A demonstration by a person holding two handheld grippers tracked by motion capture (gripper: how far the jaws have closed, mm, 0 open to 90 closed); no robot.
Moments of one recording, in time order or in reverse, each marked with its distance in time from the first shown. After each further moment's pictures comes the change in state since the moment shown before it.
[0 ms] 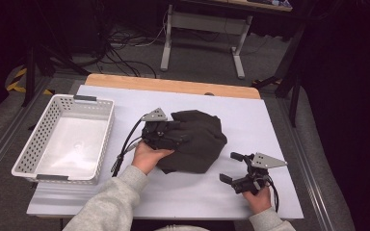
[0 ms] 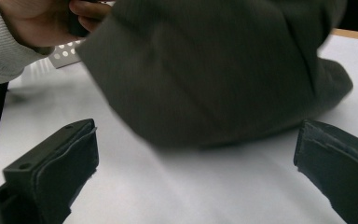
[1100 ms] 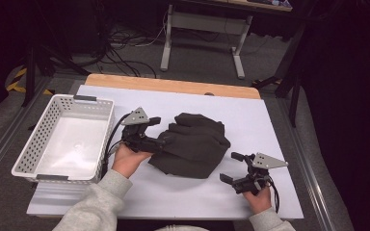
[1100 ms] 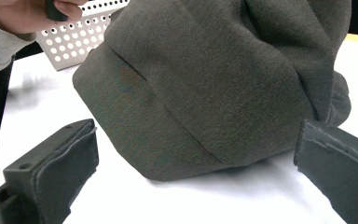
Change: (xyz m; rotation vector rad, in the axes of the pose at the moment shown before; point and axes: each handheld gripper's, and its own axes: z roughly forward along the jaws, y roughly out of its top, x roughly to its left) left arm -0.008 0.000 -0.057 -0.012 0.126 0.078; right arm 0.000 0.000 -0.001 -0.009 -0.001 0.000
